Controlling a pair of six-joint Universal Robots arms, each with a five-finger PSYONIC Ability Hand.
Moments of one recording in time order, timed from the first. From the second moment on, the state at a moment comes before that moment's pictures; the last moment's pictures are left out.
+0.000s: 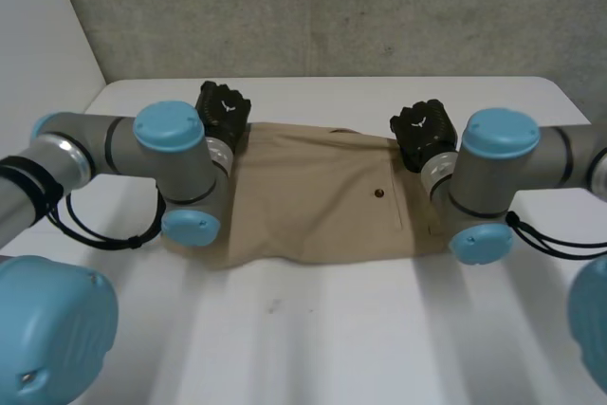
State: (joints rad) left arm 4.21 -2.62 -0.72 3.36 -1.72 3.90; right arm 2.00 -0.66 0.98 -0.25 1.57 2.54; left_hand 1.13 1.20 1.19 1.20 1.01; right_hand 0.99 1.18 1.20 1.19 0.99
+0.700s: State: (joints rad) left arm 4.31 -2.18 -1.33 3.18 -1.60 3.54; right arm 1.88 -1.07 1.47 0.03 1.35 2.80; left_hand 0.19 0.20 0.22 0.21 0.05; right_hand 0.31 0.36 0.37 0.36 0.18
